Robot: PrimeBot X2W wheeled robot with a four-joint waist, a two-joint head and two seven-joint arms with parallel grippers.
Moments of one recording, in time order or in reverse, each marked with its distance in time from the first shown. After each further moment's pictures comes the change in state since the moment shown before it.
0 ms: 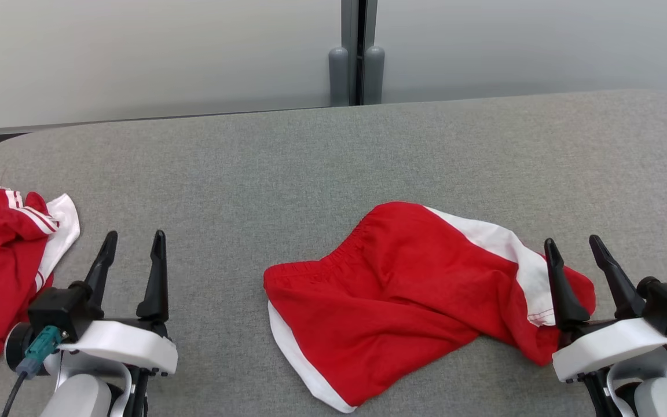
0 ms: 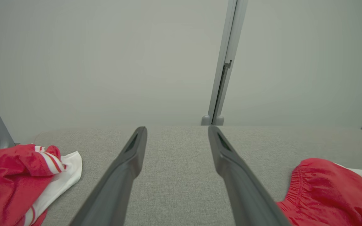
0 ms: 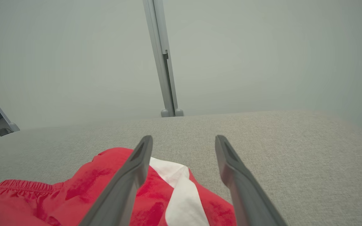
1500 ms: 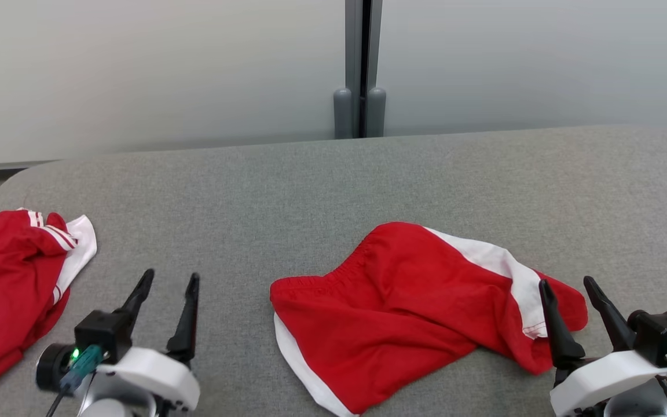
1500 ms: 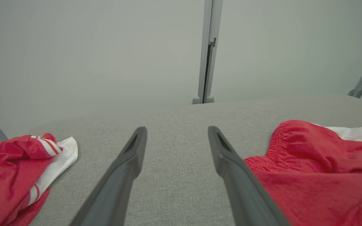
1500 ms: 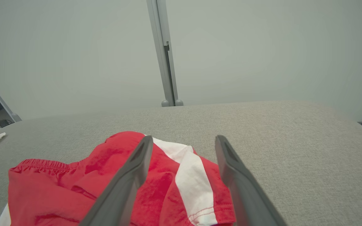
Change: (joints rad) left arm 0.065 0.022 -0.100 0.033 0.033 -0.002 0.041; right arm 0.128 0.045 -0.033 -0.077 -0.052 0.000 0.096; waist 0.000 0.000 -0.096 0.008
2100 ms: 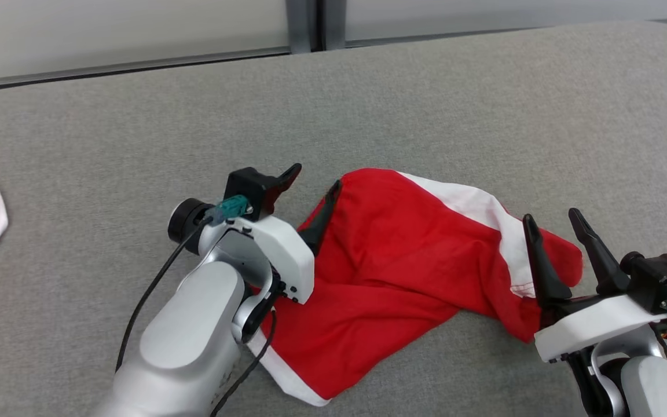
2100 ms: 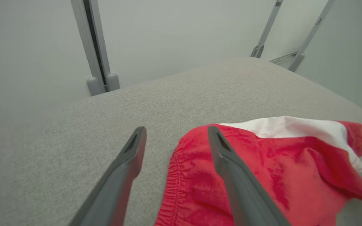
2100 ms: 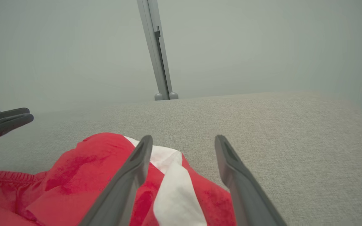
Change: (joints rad) left arm -0.461 -0.225 -0.210 0.211 0.022 -0.134 0.204; right arm -0.156 -0.015 0.053 -0.007 0.026 0.000 -0.025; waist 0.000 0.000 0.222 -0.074
